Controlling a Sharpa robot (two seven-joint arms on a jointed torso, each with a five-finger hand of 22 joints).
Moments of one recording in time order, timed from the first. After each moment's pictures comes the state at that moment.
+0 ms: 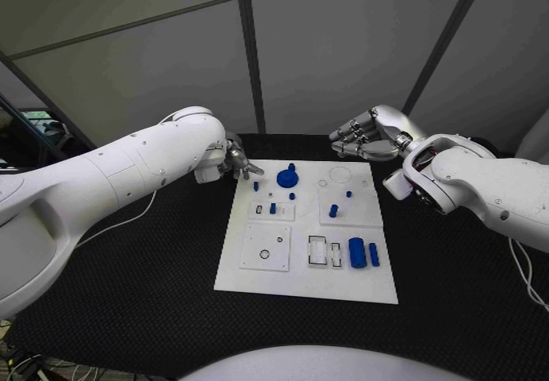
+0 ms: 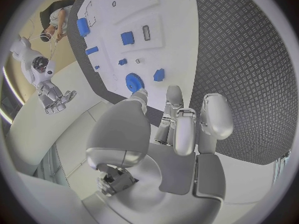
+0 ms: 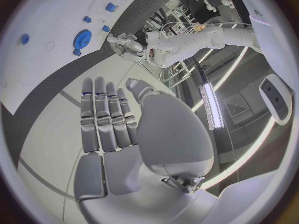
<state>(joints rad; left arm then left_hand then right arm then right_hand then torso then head) 1.28 -0.45 0.06 0.89 -1.07 0.29 -0.52 1.13 -0.05 0.06 0.29 0.17 0.88 0.10 0.43 0.48 1.10 0.03 0.93 0.71 1.47 -0.04 1.49 1.31 0.12 1.38 0.08 1.23 1.30 1.22 -0.79 0.06 1.45 -0.88 -0.31 0.16 1.41 -0.12 0.30 0.12 0.39 1.01 0.20 0.07 0.07 1.18 0.13 0.10 0.07 1.21 0.08 0.09 0.30 0.18 1.01 0.19 0.27 0.18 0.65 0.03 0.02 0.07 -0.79</state>
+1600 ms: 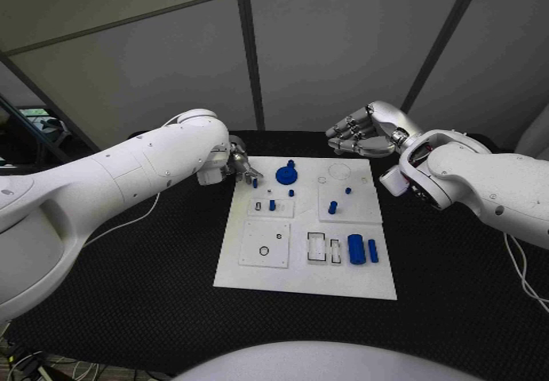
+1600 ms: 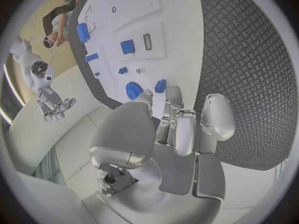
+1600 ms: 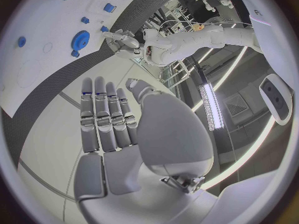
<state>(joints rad) 1.26 -0.43 0.06 0.87 -1.08 0.32 -0.52 1.22 0.01 0.04 0.27 0.17 0.94 0.09 0.41 0.45 1.10 0.03 0.94 0.69 1.47 -0.04 1.50 1.31 0.09 1.38 0.08 1.23 1.31 1.22 -0.78 0.06 1.44 -0.88 -0.31 0.16 1.41 -0.12 0.30 0.12 0.39 1.01 0.20 0.07 0.07 1.18 0.13 0.10 0.07 1.21 0.08 0.09 0.30 0.18 1.01 0.19 0.27 0.18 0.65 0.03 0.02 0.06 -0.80</state>
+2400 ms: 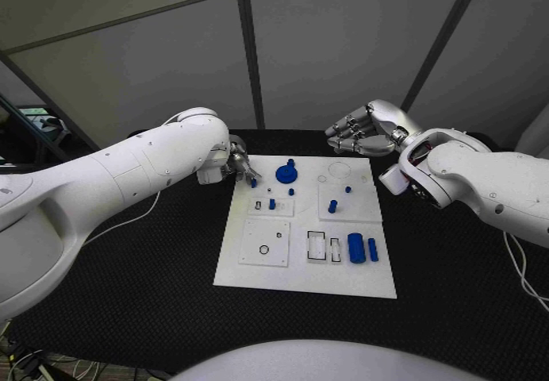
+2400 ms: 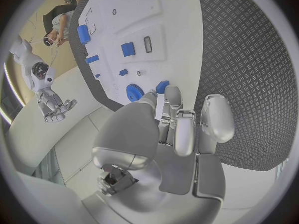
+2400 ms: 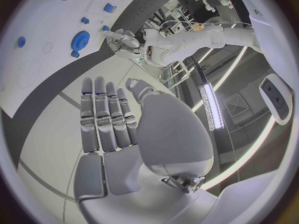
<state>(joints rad) 1.26 -0.43 0.06 0.87 -1.08 0.34 -0.52 1.29 0.03 0.07 0.24 0.17 0.96 0.08 0.43 0.44 1.12 0.01 0.95 0.70 1.47 -0.04 1.51 1.31 0.09 1.39 0.06 1.25 1.31 1.22 -0.78 0.06 1.44 -0.88 -0.30 0.16 1.41 -0.12 0.30 0.12 0.39 1.01 0.20 0.07 0.07 1.18 0.13 0.10 0.07 1.21 0.08 0.09 0.30 0.18 1.01 0.19 0.27 0.18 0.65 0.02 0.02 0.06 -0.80</state>
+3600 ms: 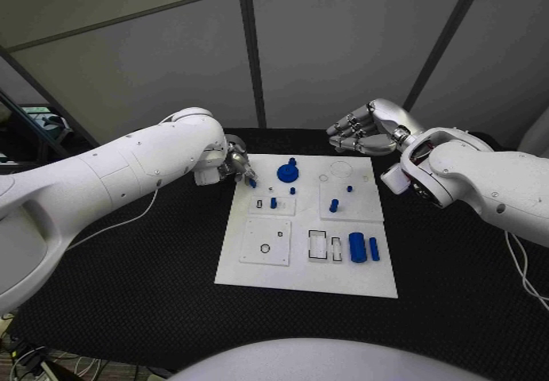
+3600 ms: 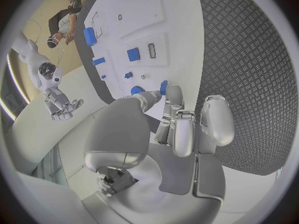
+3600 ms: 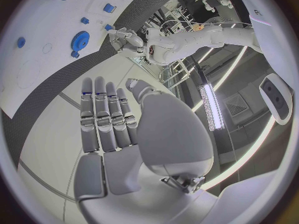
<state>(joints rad) 1.26 -0.49 0.06 0.96 -1.04 0.33 -0.49 1.23 -0.12 0.58 0.15 0.28 0.93 0.08 0.52 0.50 1.16 0.01 0.95 0.66 1.47 -0.05 1.53 1.31 0.09 1.41 0.06 1.27 1.31 1.22 -0.78 0.06 1.43 -0.88 -0.30 0.16 1.41 -0.12 0.30 0.12 0.40 1.01 0.20 0.07 0.07 1.18 0.13 0.10 0.07 1.21 0.08 0.09 0.30 0.18 1.01 0.19 0.27 0.18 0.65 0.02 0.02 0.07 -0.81</state>
